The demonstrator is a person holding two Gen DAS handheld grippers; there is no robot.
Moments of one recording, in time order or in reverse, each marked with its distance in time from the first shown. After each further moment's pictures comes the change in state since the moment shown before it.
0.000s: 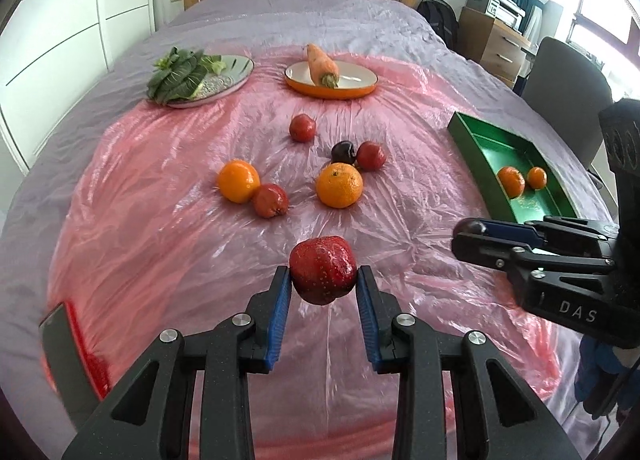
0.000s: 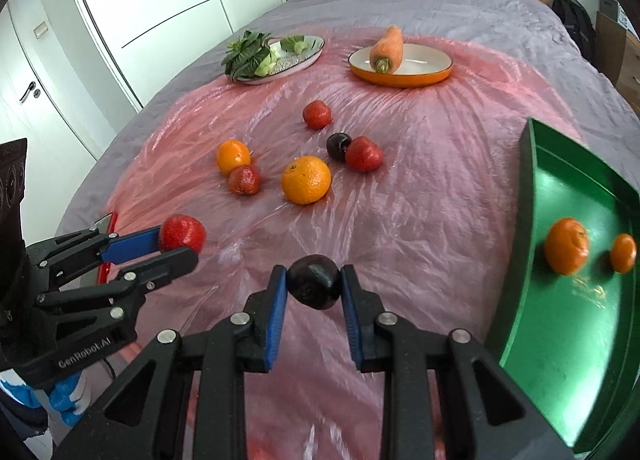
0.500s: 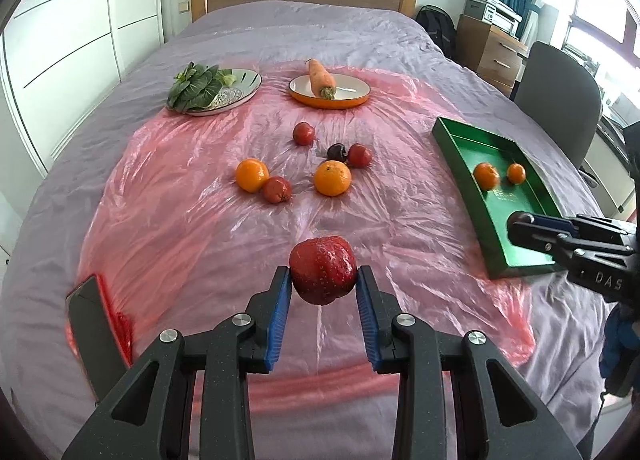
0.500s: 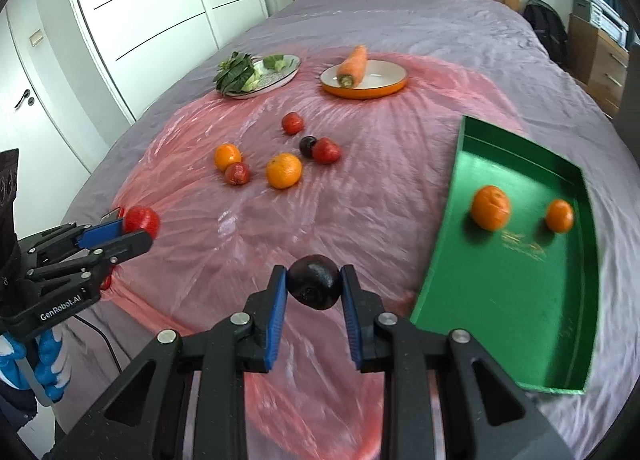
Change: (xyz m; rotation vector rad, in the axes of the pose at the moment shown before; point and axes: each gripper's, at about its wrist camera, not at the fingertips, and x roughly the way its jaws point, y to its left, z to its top) left arm -0.059 -0.015 -0.026 0.008 -0.030 0.025; right arm -0.079 -0.012 -0.038 0.030 -0.048 -0.078
